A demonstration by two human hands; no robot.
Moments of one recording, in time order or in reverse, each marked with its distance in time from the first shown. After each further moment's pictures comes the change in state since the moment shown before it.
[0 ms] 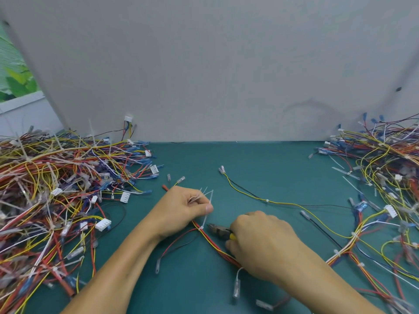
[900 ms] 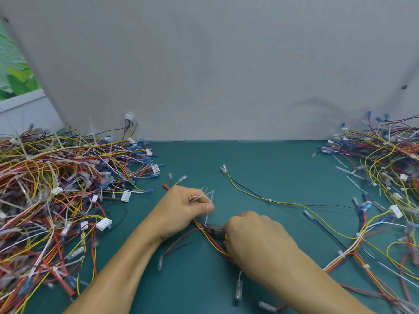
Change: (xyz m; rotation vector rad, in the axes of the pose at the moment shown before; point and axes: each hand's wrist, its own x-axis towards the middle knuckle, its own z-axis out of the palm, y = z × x) left_hand 0.001 -0.005 0.001 -0.045 0.021 0.001; right_hand 0.008 -0.006 0.009 -0.047 0.033 -0.070
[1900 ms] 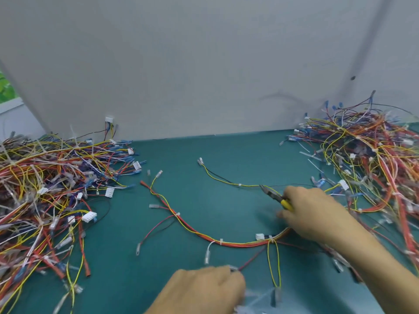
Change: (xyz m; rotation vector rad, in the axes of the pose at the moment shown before) left_hand -0.129 0.081 0.087 0.892 -0.126 0.289; right_hand -0.058 0.123 -0.004 0.100 0.146 0.412
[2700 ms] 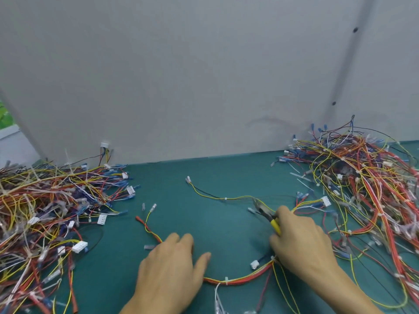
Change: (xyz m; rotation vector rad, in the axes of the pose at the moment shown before) left_hand 0.041 -0.040 0.009 0.046 0.104 -0.414; right_hand -0.017 -0.014 0.007 0.119 0.201 0.088
